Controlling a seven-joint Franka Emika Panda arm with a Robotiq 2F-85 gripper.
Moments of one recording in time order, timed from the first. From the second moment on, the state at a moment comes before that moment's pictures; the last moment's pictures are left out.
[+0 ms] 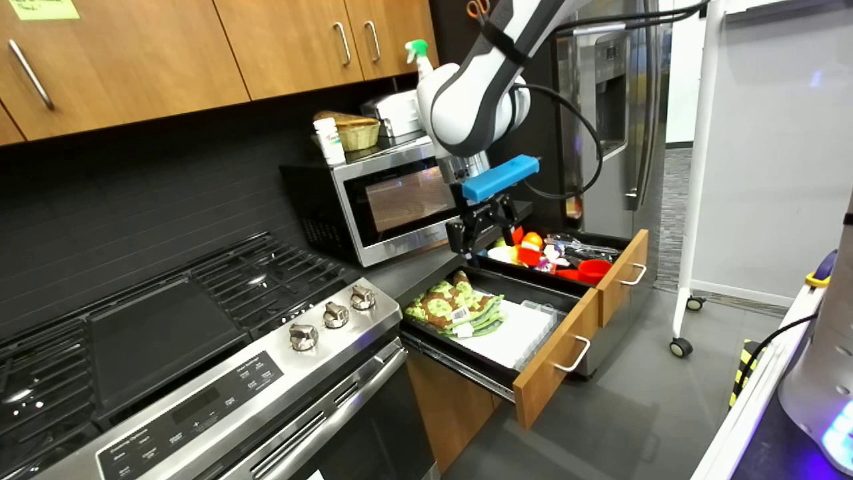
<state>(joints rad) 0.11 0.13 0.12 -2.24 -0.06 2.21 0.39</state>
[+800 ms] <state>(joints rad) 0.23 0.40 0.06 -2.17 -0.17 2.37 0.52</state>
